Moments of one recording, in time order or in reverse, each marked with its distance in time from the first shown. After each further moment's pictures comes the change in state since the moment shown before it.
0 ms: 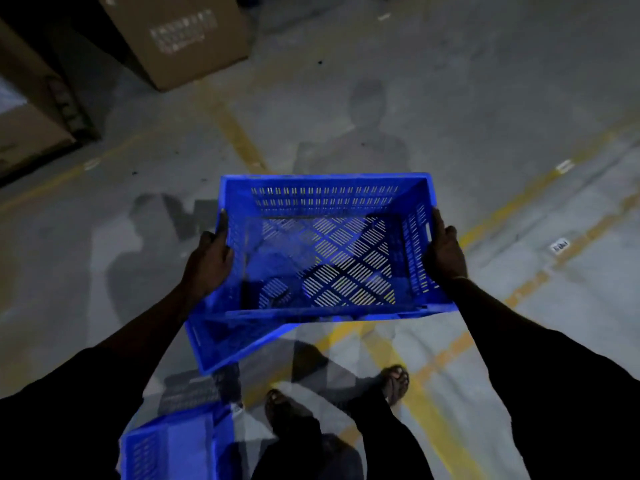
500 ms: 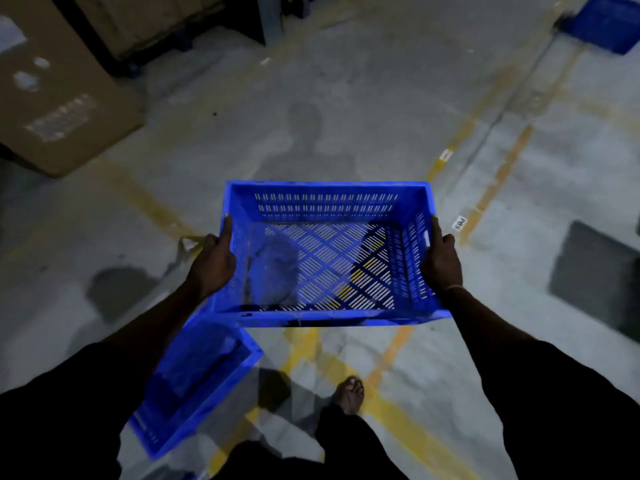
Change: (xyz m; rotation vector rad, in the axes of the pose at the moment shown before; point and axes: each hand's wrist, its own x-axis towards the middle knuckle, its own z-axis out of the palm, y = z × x) left_hand 0.089 0.300 0.009 -0.039 -0.139 0.252; right_hand -0.025 0.195 -0.187 0.091 0.239 0.266
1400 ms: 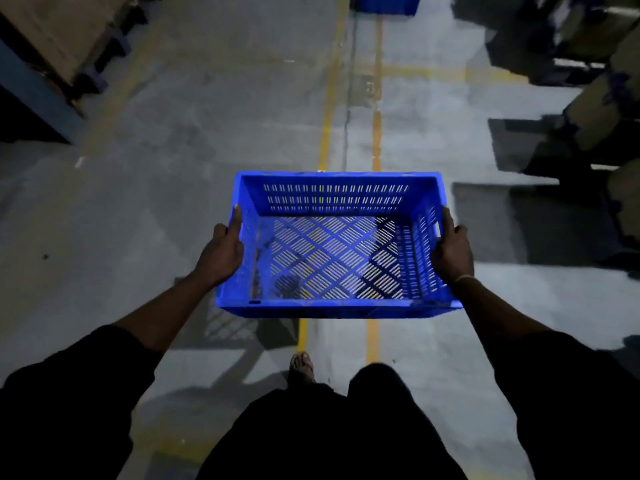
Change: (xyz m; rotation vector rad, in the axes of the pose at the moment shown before) left_hand 0.429 0.399 0.123 0.057 -0.228 0.576; right_hand 0.254 0.219 -0.181 0.086 0.321 0.511
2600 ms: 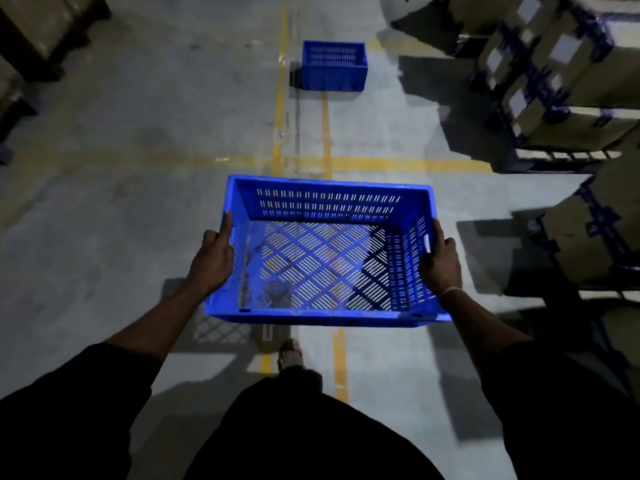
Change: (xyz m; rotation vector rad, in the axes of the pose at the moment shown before) left_hand 0.873 0.199 0.006 -0.057 0.061 0.127; right_hand 0.827 -0.084 -0.060 0.030 0.055 0.146
